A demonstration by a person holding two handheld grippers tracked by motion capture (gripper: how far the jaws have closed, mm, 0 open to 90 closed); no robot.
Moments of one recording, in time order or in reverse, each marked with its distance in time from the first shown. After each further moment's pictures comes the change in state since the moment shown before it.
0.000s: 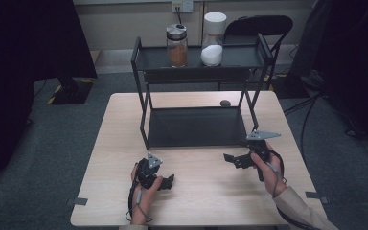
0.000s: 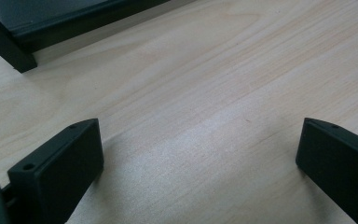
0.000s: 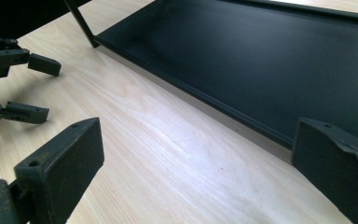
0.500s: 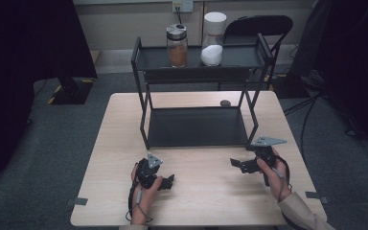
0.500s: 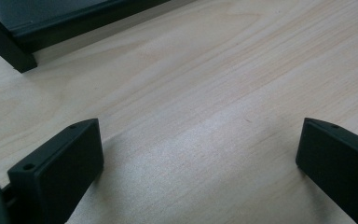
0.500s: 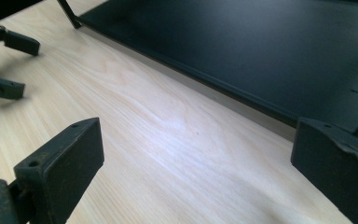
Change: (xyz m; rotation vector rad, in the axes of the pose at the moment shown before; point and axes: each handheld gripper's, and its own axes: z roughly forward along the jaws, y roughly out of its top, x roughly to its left) left arm 0.000 0.000 0.000 0.000 0.000 0.000; right arm -0.008 -0.025 -0.008 0.013 -0.034 -0.007
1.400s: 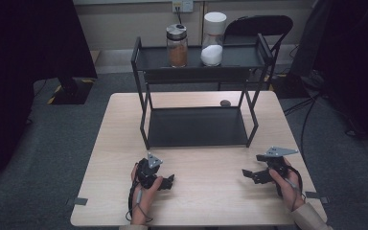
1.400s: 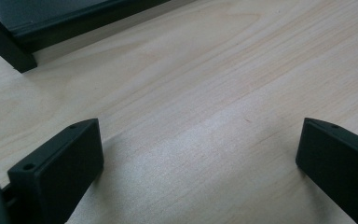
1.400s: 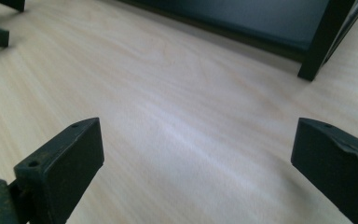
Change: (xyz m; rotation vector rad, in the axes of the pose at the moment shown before) left arm 0.000 0.000 0.000 0.000 0.000 0.000; right arm -0.019 -0.035 -0.023 0.061 0.005 0.008
